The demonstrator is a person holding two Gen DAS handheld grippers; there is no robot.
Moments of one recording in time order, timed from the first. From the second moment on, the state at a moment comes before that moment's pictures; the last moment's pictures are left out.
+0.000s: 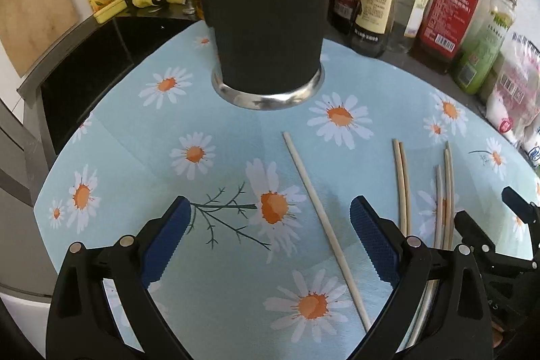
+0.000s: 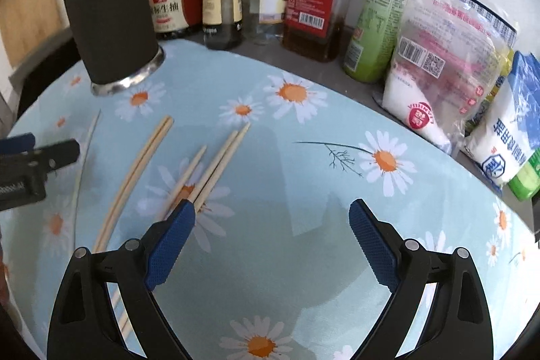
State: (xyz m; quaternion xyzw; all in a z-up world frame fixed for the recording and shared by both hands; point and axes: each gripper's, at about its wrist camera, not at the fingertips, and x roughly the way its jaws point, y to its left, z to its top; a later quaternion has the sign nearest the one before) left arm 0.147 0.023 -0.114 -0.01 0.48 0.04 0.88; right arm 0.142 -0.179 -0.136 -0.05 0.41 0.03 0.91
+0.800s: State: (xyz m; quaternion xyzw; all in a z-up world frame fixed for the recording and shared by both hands) left arm 0.142 0.028 -0.133 -0.03 0.49 0.06 0.87; right arm 0.150 -0.165 -0.136 0.03 0.45 0.01 0.89
